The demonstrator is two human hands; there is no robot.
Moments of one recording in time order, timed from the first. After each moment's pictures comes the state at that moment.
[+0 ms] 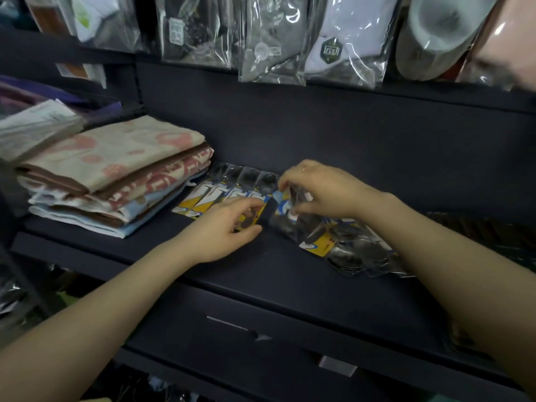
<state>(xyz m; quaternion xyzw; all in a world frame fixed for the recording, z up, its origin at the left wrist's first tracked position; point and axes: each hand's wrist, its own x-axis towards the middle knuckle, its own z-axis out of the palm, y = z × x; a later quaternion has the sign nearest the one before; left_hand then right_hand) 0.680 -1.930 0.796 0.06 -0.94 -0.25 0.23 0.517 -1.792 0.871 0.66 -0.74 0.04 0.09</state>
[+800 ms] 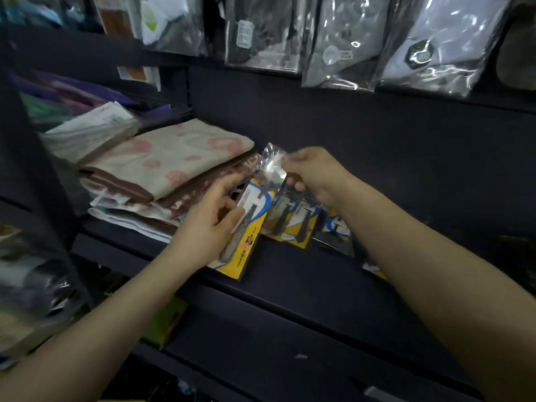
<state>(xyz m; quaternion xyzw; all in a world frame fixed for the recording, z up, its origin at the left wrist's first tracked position) 0.734 -1.988 0.793 0.16 -0.82 -0.39 0.39 0.563 -1.917 0.867 0.37 -0.75 0.52 -0.19</state>
